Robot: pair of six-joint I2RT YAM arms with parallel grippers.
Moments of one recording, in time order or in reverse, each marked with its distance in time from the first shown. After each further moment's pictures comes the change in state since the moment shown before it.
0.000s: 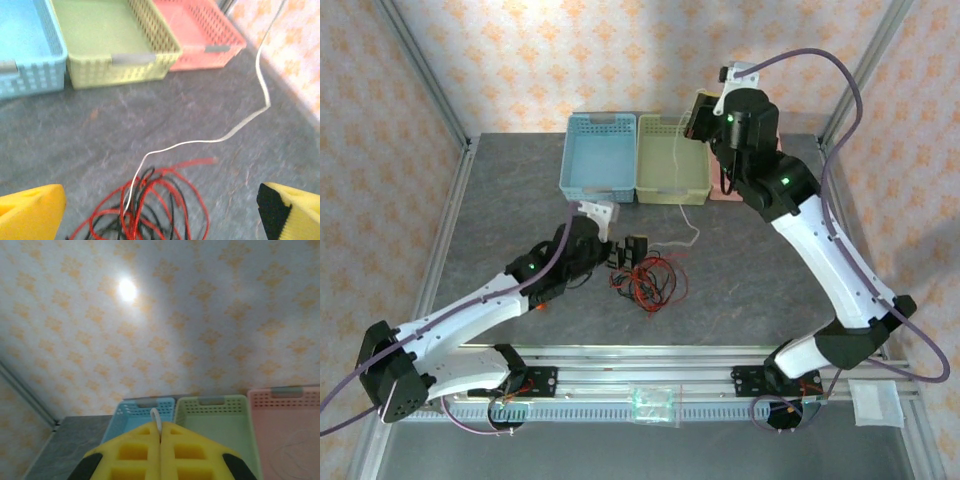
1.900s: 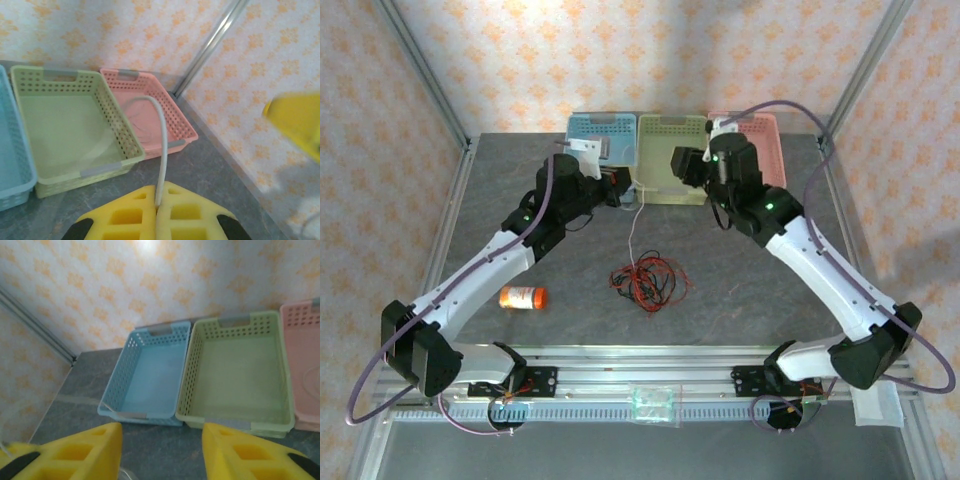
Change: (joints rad) left arm 0.222 0.199 0.309 0.146 0.268 -0.013; right arm -0.012 -0.138 -0.458 0.087 -0.184 0.154
